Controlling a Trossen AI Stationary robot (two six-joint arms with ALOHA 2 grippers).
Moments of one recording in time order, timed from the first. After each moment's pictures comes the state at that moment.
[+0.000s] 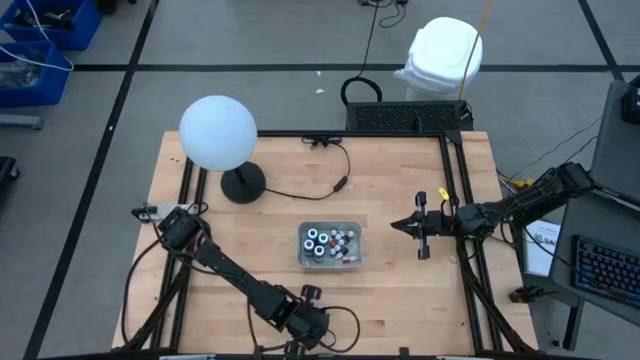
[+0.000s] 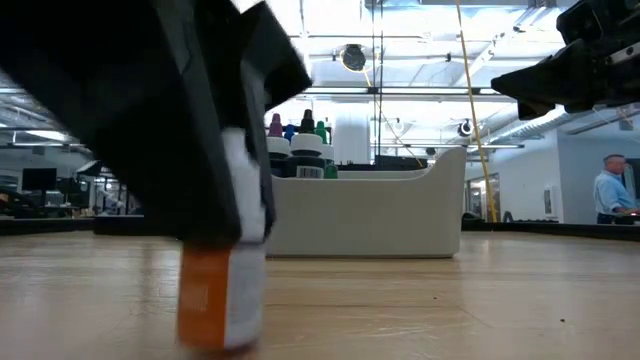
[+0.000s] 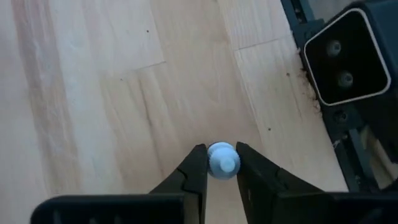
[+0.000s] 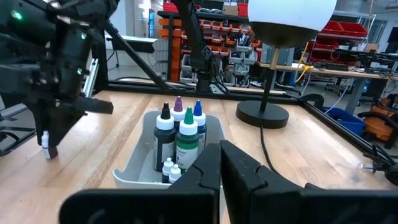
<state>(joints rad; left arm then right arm) -0.61 2.16 1.59 -0.48 -0.10 -0.31 0.35 0.57 0.02 0.54 0.37 -0.06</state>
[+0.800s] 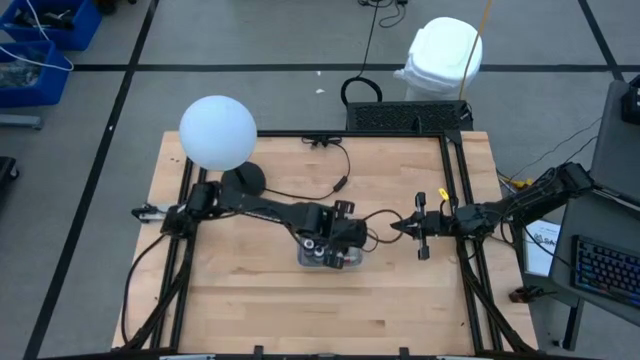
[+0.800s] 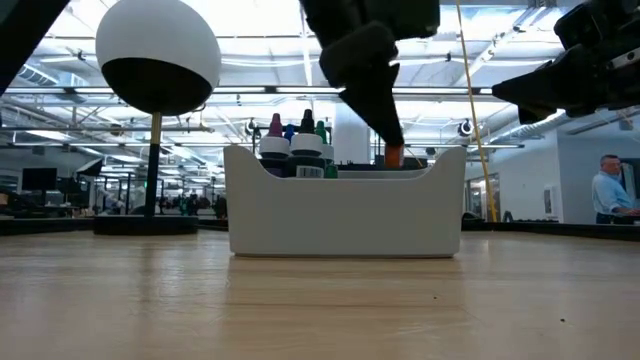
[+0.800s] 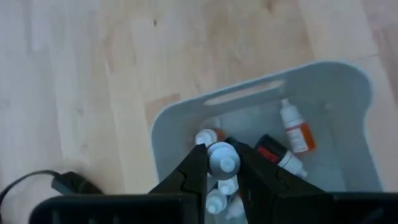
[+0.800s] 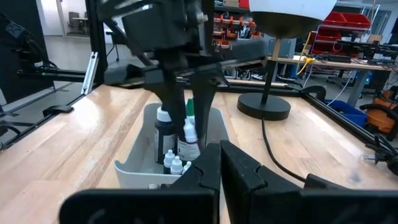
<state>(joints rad) -0.16 2.16 1.90 -0.80 -0.23 0.18 0.35 0.57 0.02 0.51 0.36 -0.04</state>
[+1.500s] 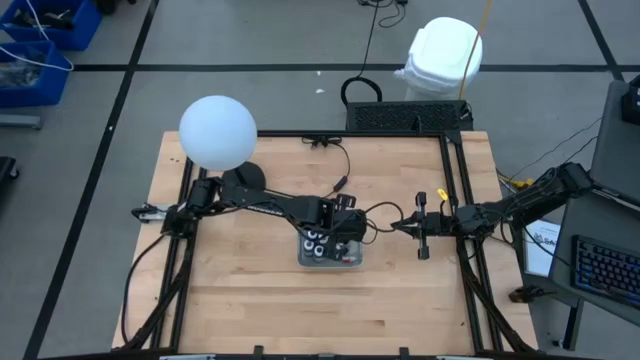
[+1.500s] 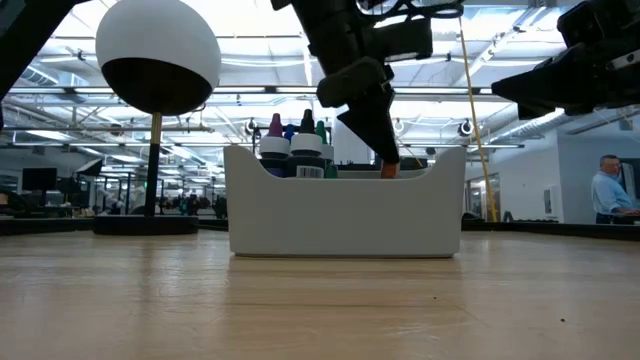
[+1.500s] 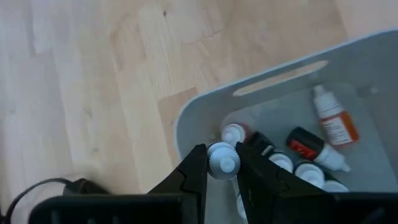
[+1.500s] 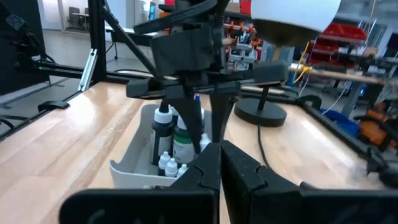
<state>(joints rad) -0.10 2.16 1.84 -0.74 -0.21 0.29 0.35 0.57 0.02 0.52 0.36 -0.09</state>
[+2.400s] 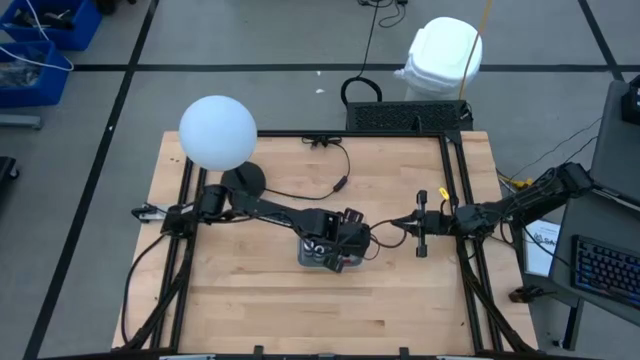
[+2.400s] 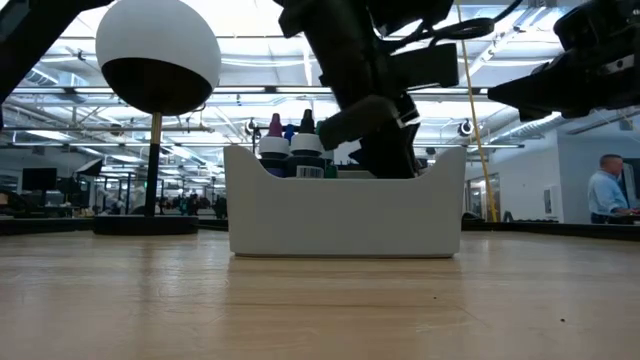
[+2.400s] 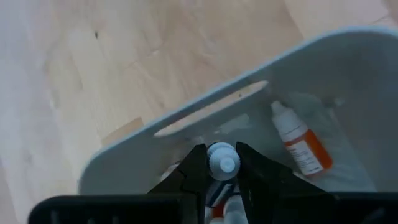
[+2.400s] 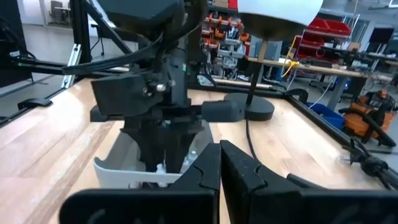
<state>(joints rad) -0.14 2.26 1.84 -0.65 -0.15 0.39 0.35 0.57 0.02 0.52 0.42 -0.10</state>
